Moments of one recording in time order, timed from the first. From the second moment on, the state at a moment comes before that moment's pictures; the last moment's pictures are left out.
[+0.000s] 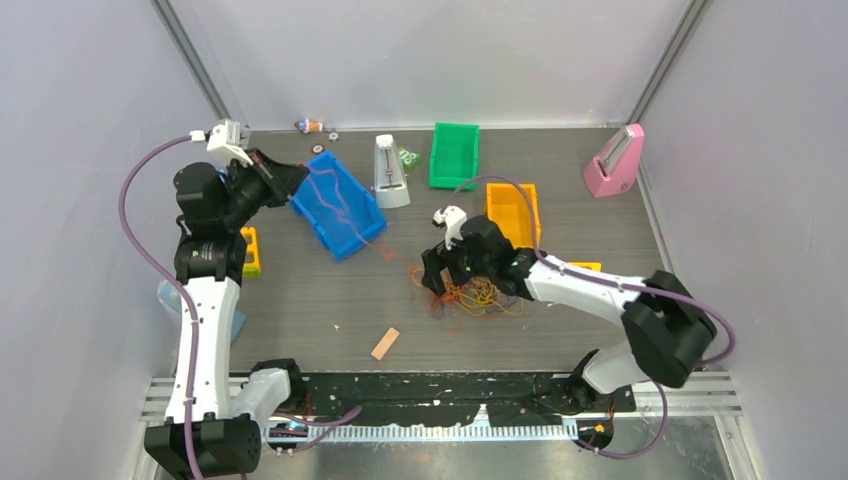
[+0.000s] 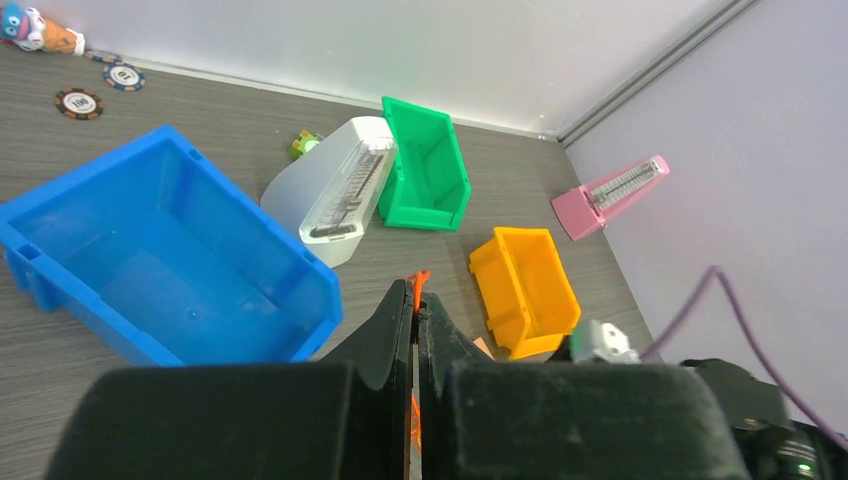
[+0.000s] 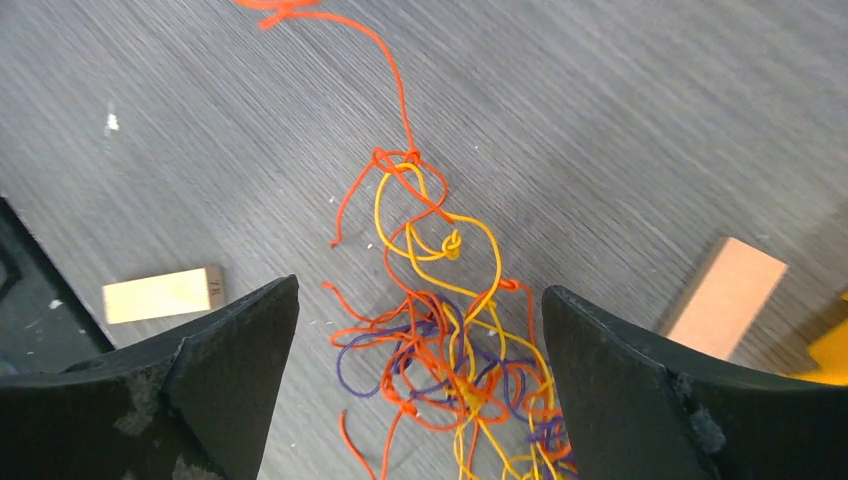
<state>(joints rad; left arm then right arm) 0.11 0.98 1.10 -0.25 0.53 -0.49 0.78 1.39 0.80 -0.02 -0.13 0.17</state>
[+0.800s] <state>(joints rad) 0.14 1.21 1.32 -0.29 0.47 -0.50 0.78 1.42 0.66 0.01 -0.14 0.26</state>
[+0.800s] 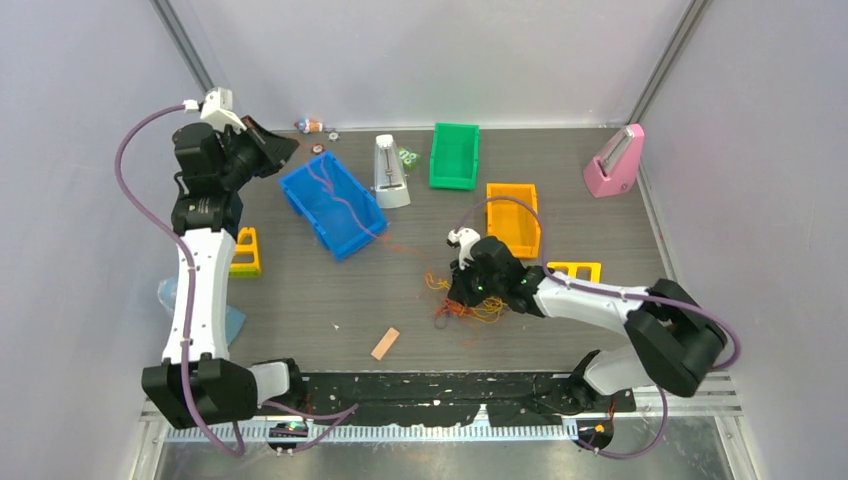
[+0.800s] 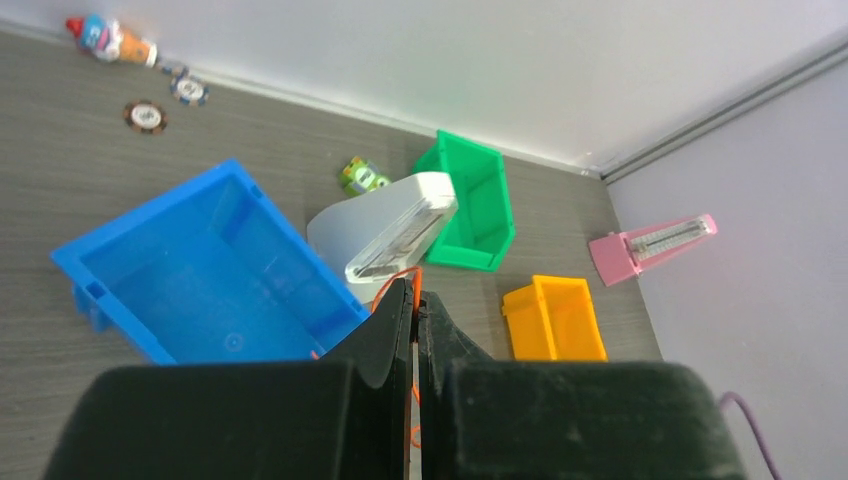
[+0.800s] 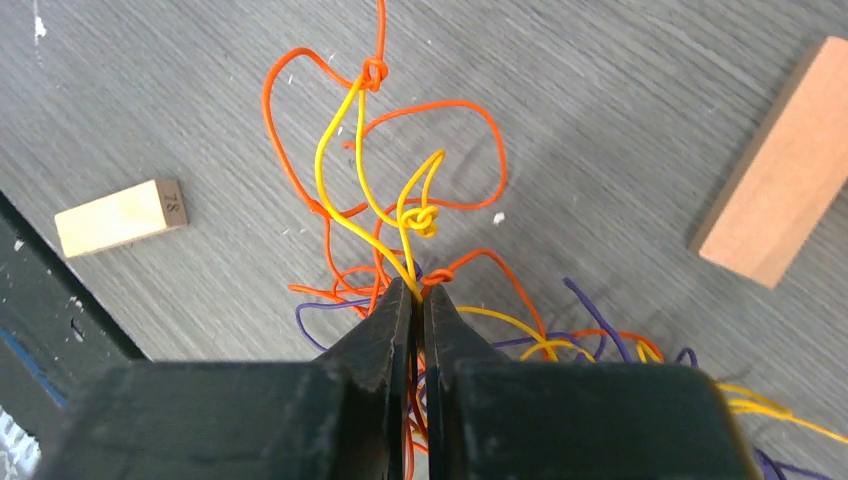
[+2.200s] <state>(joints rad) 0.00 1.36 1.15 -0.42 0.27 -0.47 0.80 1.24 0.63 0.06 -0.23 0.33</state>
